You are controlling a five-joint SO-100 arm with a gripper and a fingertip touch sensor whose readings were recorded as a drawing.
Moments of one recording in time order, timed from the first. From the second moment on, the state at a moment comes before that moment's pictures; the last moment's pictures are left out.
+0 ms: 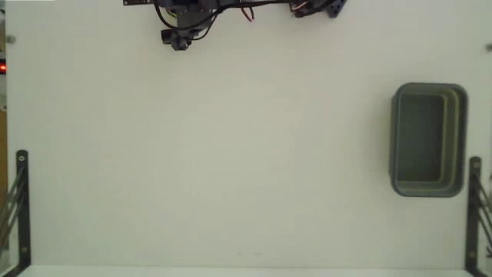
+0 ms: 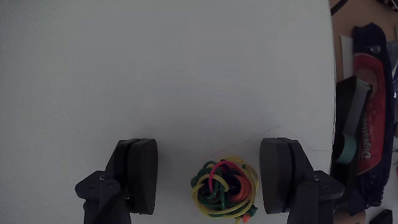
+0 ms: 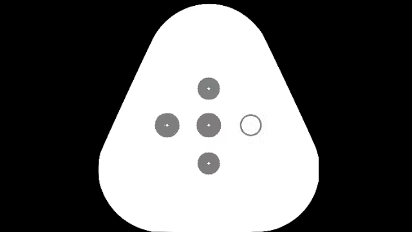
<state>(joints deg) 82.4 114.8 136.2 33.8 0.0</state>
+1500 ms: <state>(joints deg) 82.4 114.8 136.2 33.8 0.0</state>
